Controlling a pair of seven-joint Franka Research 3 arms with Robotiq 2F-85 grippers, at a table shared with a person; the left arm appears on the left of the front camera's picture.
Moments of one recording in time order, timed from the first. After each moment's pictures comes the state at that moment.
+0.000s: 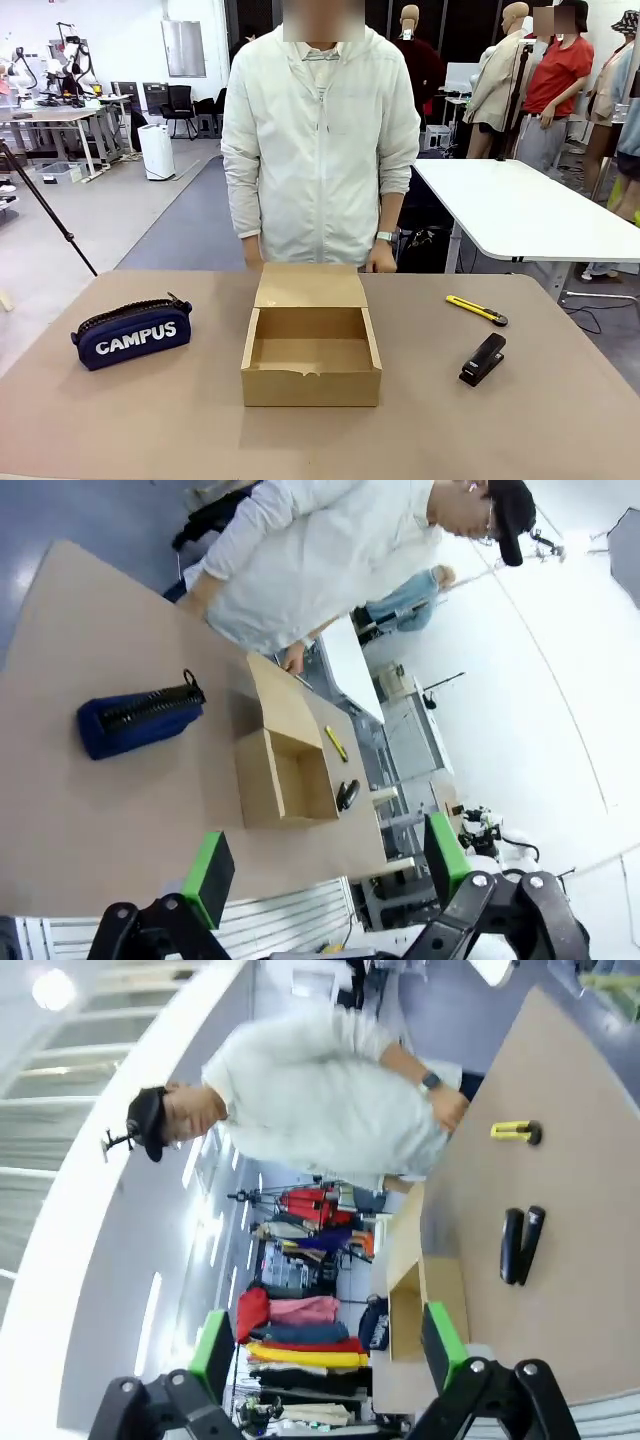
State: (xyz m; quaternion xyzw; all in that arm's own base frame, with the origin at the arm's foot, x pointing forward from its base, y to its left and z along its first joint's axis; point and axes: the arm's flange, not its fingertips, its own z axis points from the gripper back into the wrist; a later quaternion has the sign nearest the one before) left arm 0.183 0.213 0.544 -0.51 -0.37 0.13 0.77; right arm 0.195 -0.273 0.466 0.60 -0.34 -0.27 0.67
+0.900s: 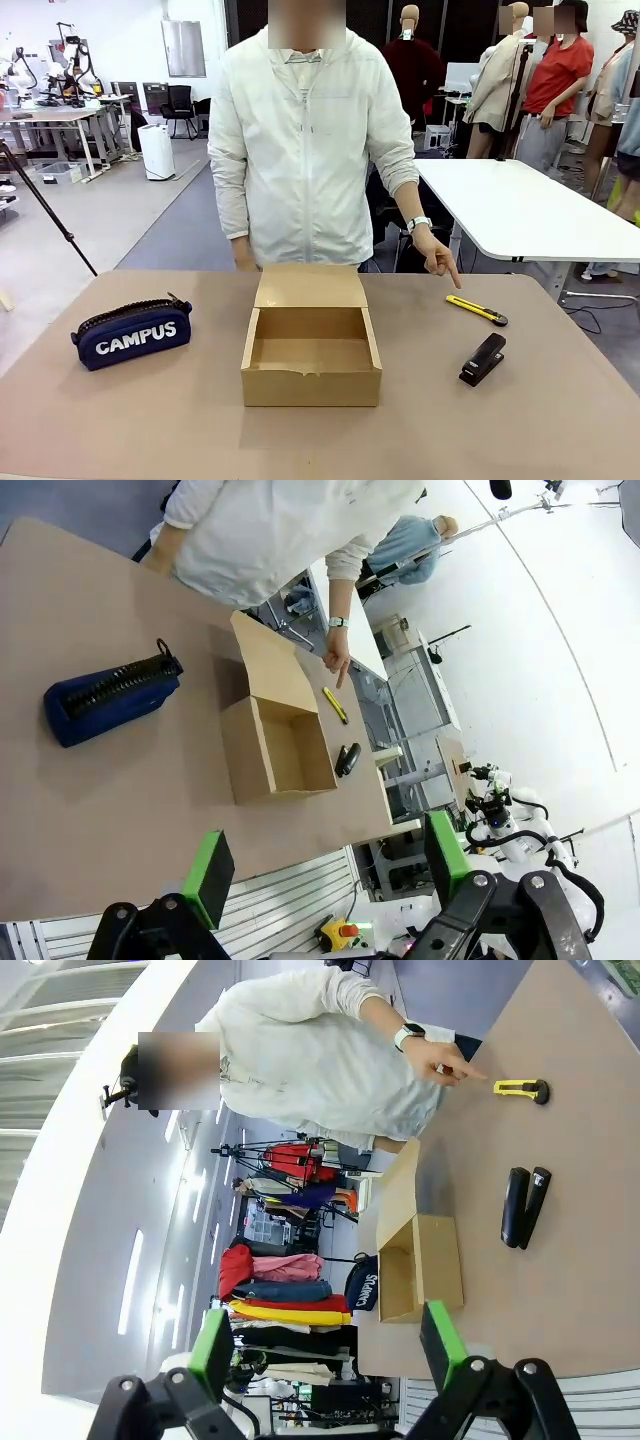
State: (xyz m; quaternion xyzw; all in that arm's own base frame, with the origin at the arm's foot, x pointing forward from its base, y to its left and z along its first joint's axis) left arm 0.208 0.173 0.553 -0.50 -0.34 0.09 0.79; right arm 0.198 -0.249 0.477 0.60 -0.31 -0.23 0.70
